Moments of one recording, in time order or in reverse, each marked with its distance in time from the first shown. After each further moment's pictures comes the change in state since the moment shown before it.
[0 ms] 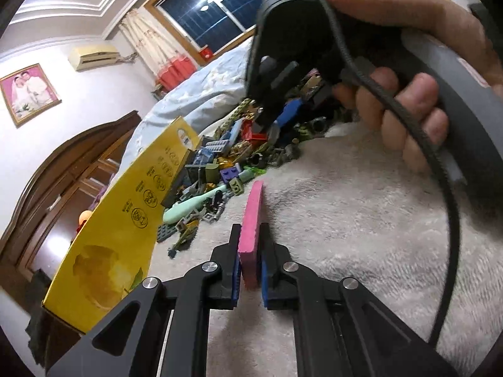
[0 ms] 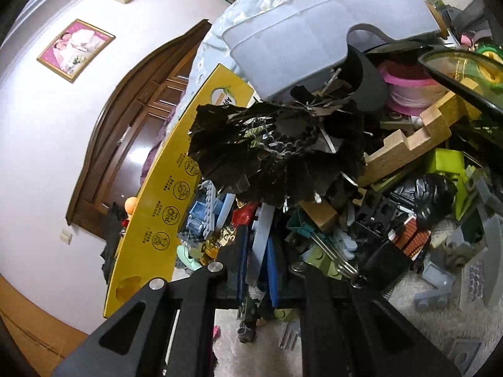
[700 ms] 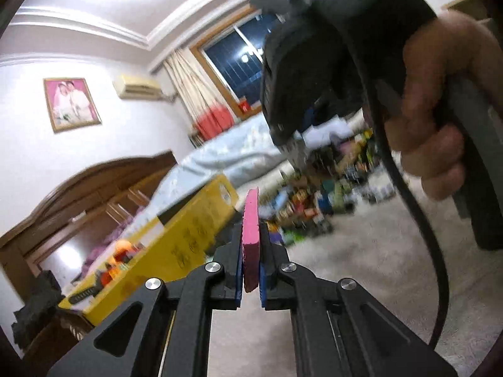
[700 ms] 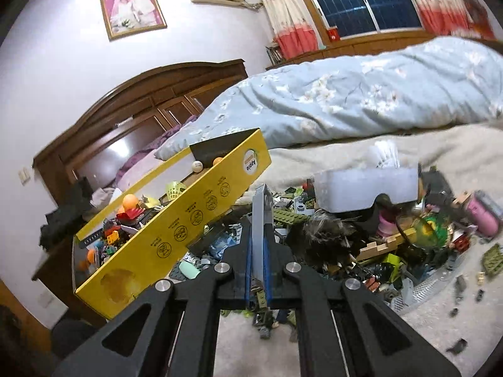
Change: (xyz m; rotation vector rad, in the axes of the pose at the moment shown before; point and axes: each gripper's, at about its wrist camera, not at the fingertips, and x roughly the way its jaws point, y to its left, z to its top) left arm -0.048 0.028 0.005 -0.114 -0.311 0.121; right arm -0.075 0.108 -0.026 -0.437 -0.277 -0.248
